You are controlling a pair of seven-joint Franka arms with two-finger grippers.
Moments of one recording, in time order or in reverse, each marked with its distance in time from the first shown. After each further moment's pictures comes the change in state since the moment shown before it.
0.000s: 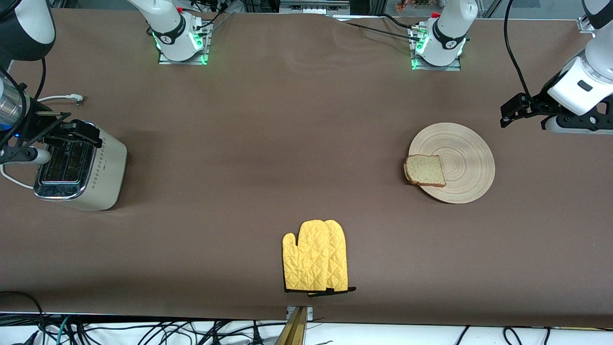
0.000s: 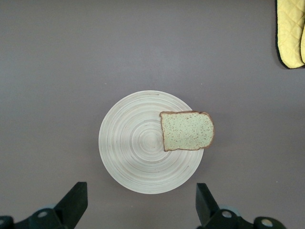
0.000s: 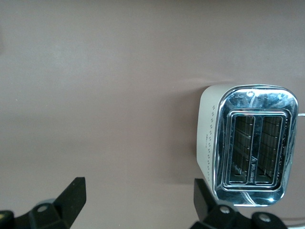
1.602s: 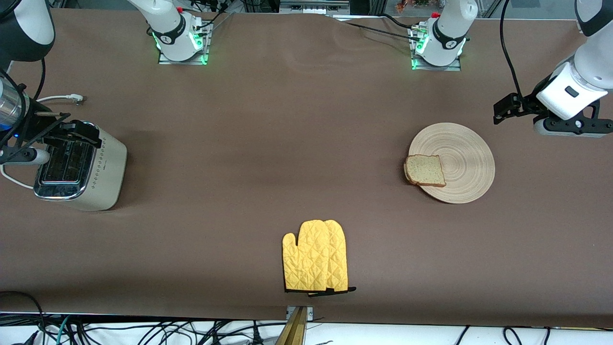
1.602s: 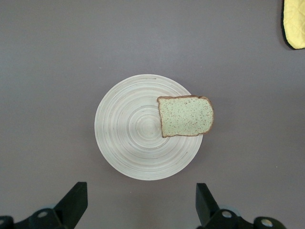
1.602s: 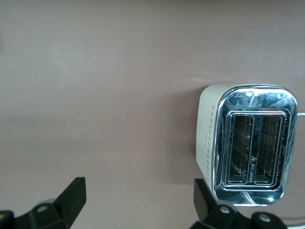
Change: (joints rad) left arm -0.002 0.018 -0.010 0.004 -0.002 -0.060 0.000; right arm 0.000 0.001 -0.003 0.000 0.000 0.000 0.000
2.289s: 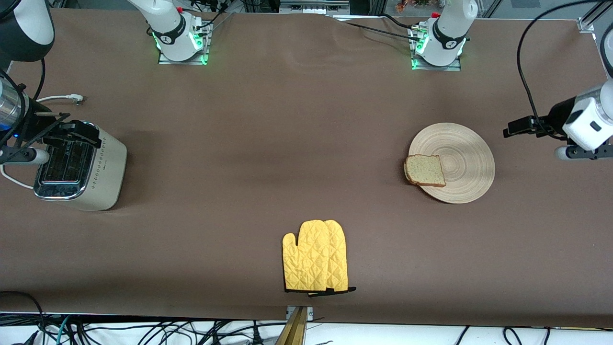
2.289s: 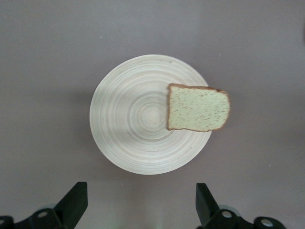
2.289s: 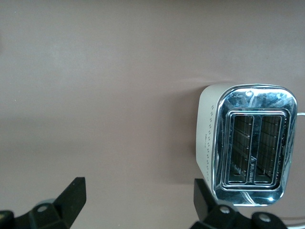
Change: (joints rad) left arm 0.183 0.147 0.014 -0.002 -0.126 -0.021 0.095; right arm 0.000 0.000 0.000 0.000 0.000 0.000 0.000
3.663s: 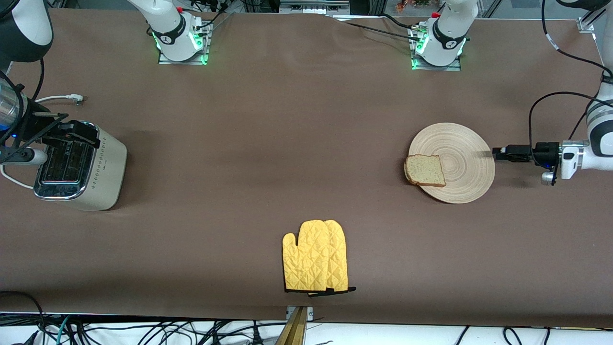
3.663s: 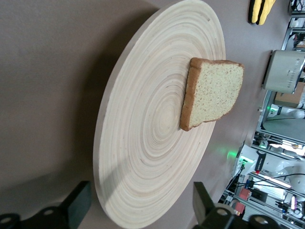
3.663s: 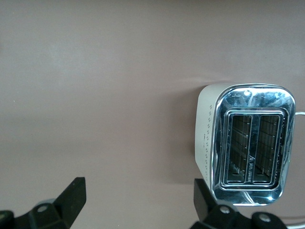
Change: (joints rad) left arm 0.412 0.586 -0.001 0.004 -0.470 -0.017 0.792; right arm -0.002 0.001 -0.004 0.000 0.000 0.000 0.000
